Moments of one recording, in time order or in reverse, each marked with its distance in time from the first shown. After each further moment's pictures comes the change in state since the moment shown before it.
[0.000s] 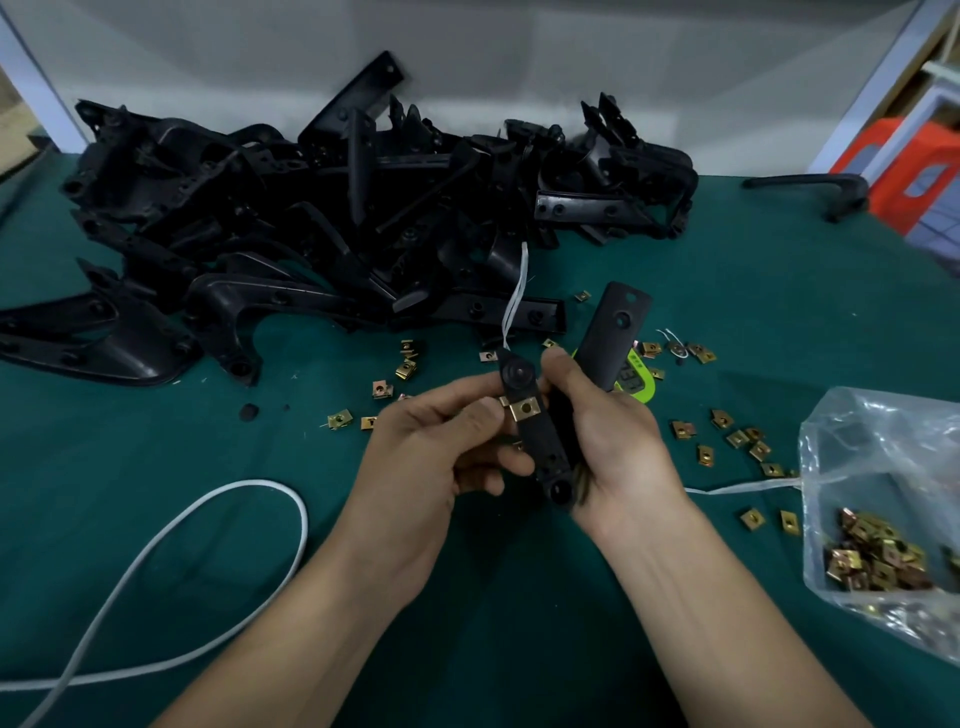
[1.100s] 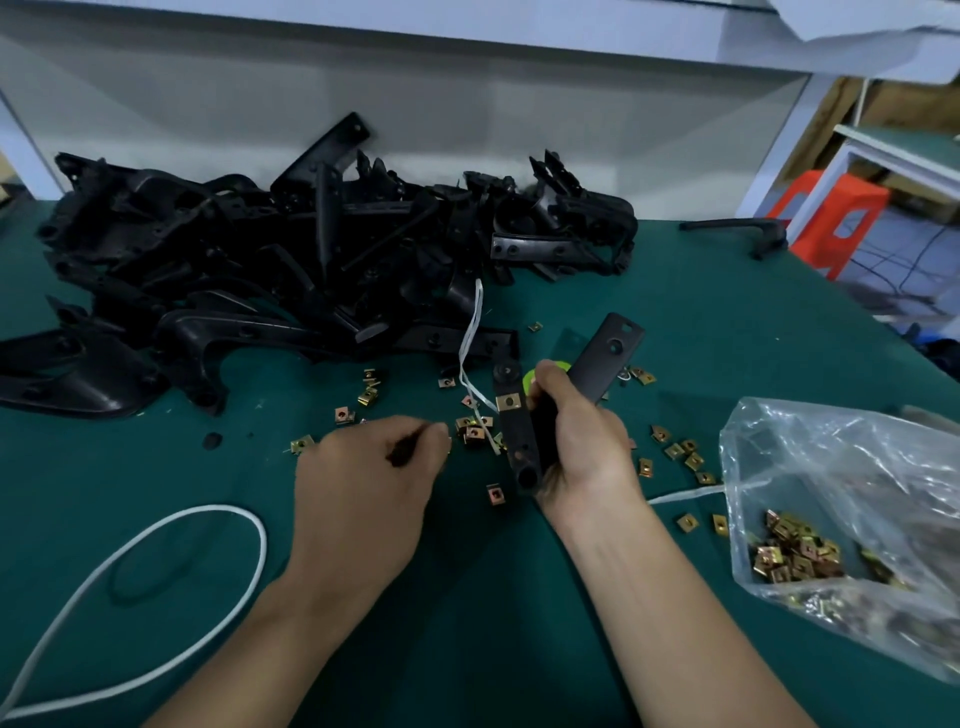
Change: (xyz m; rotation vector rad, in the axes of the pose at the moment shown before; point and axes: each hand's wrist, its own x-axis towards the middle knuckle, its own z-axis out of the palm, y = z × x) left_hand -0.001 -0.015 -0.010 0.977 0.366 0.428; right_hand 0.004 -0.011 -0.013 0.087 0.136 -0.077
